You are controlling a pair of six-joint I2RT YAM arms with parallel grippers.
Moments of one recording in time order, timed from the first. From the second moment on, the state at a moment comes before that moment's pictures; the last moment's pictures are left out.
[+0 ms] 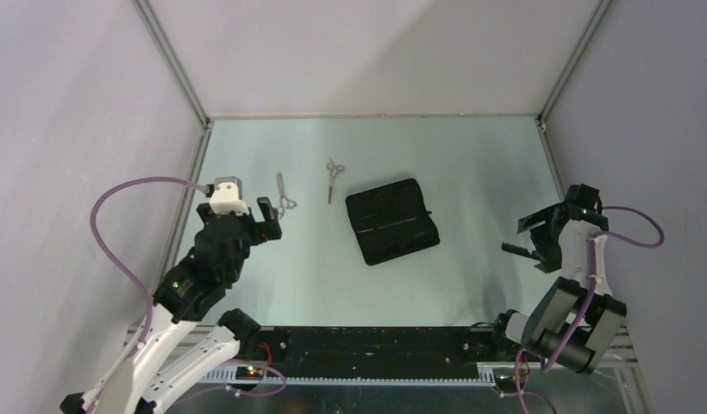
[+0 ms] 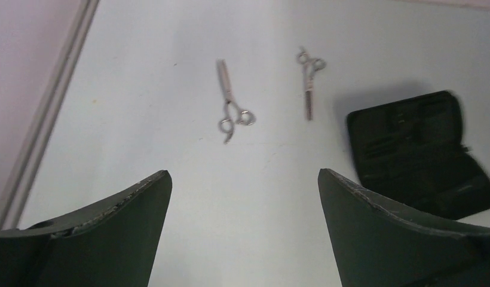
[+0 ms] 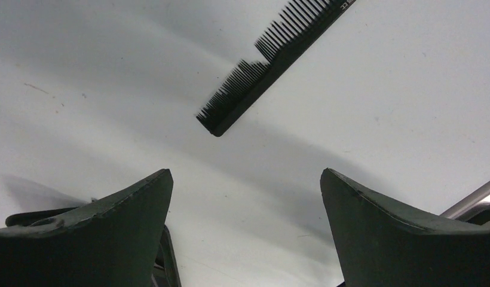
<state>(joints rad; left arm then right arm) -0.60 0.58 0.85 -0.61 -0.55 -0.33 -0.47 1.20 0.86 -0.81 0.02 0.73</state>
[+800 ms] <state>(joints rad) -0.59 0.52 0.70 -0.58 -0.67 -0.21 -0.41 1.66 0.98 -0.70 0.15 0.83</state>
